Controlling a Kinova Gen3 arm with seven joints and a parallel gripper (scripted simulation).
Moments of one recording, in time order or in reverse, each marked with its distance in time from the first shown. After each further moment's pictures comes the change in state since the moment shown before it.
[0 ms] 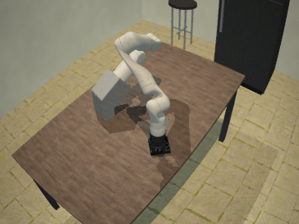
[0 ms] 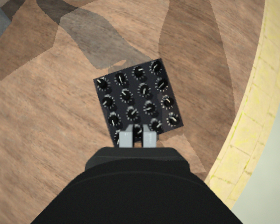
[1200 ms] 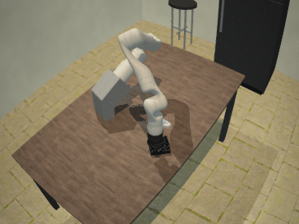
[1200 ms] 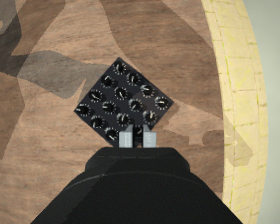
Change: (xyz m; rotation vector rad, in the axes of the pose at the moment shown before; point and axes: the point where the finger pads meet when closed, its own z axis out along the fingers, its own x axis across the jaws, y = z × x) arm 0.000 0.000 0.000 -0.001 -0.001 0.563
